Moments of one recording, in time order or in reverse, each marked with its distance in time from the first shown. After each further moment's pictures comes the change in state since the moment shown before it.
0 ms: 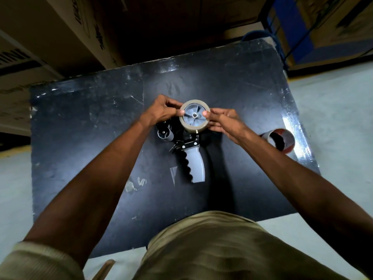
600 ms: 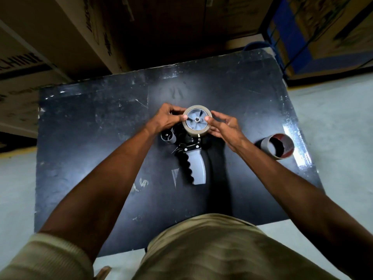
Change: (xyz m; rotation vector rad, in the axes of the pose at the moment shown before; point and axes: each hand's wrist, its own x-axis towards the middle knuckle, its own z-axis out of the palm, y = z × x) left_hand -0.011 -0.006 0.014 -0.020 0.074 0.056; right_hand -0.004 0.013 0.010 0.075 0.119 -0.068
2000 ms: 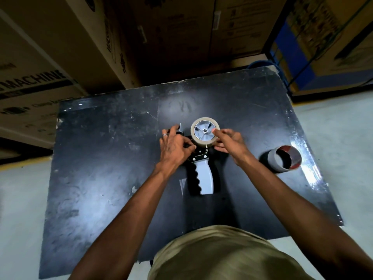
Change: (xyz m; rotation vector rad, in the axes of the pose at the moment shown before) left_hand -0.064 0.006 0.038 0.617 0.302 -0.128; right_hand 0.002 0.013 0.008 -0.109 0.156 0.044
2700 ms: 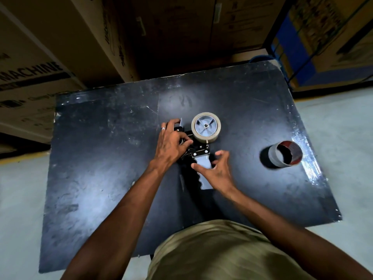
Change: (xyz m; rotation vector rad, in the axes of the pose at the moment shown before) left_hand 0.002 -0.027 0.006 -0.106 0.094 0.183; right_hand -0.082 0.074 0.035 -0.369 0.108 -0.127
